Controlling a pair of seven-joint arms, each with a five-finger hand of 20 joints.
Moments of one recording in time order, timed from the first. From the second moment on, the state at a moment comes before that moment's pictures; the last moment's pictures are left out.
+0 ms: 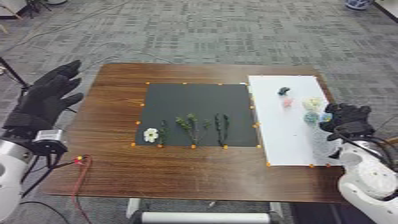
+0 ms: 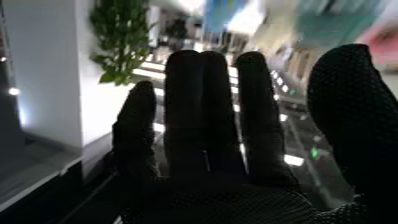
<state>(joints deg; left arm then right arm) 126.6 -45.8 -115.5 -124.5 44.4 1.7 -0.9 -87.9 -25.2 52.9 -96.8 -131.3 22.6 41.4</state>
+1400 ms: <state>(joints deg) 127.0 -43.7 -117.9 -124.7 44.2 1.8 -0.9 -67.3 -26.2 31.9 -93.2 -129.1 28.8 29.0</state>
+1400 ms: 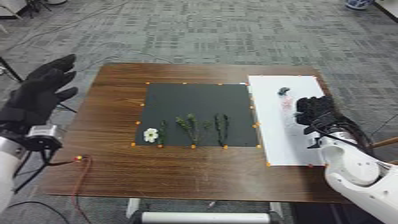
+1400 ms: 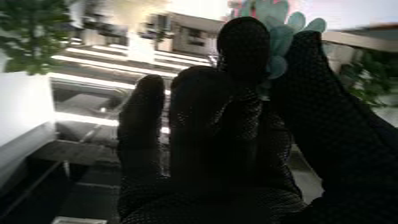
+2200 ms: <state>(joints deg) 107.6 -34.8 -105.0 -117.9 41.5 -1.6 -4.4 -27.3 -60.6 -8.8 -84.3 -125.8 30.8 31.9</state>
